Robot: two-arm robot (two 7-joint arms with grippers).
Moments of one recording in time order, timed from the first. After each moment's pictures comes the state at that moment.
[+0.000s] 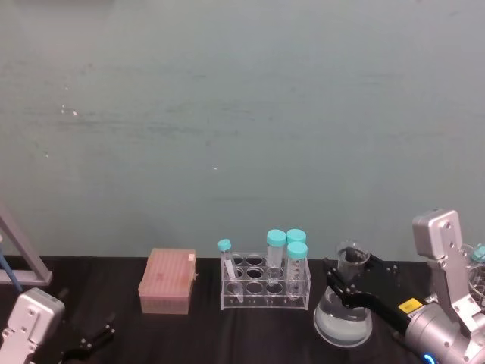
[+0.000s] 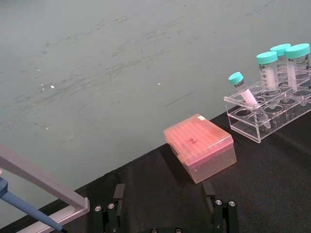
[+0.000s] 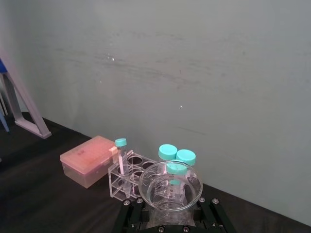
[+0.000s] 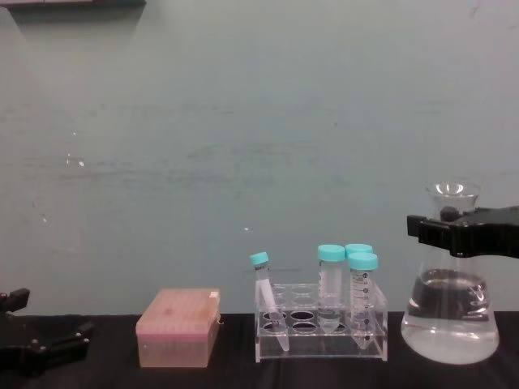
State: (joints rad) left arm -0.20 0.60 0.45 -1.41 -0.25 -0.12 0.03; right arm 0.24 0.35 -0.23 -1.59 0.27 0.21 0.28
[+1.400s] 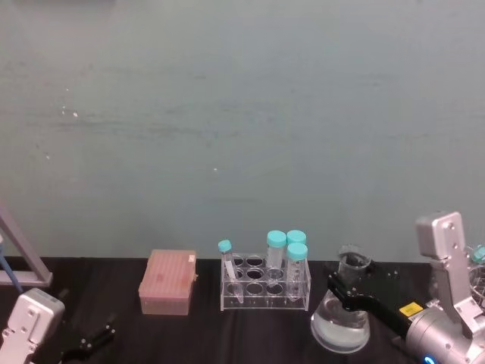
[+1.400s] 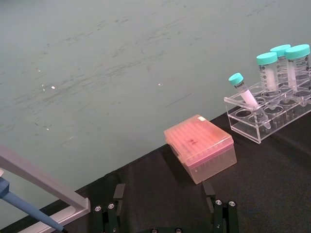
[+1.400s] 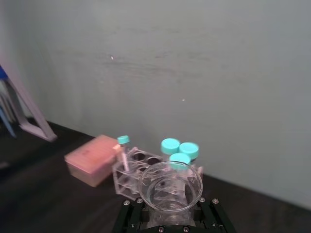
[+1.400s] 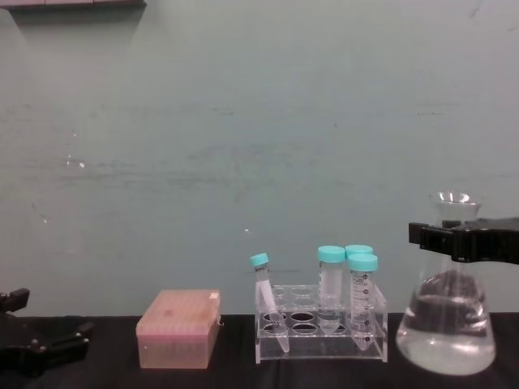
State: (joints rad) left arm -0.20 0.60 0.45 -1.41 -0.25 -0.12 0.03; right arm 0.23 0.34 -0.21 -1.59 0.31 0.24 0.28
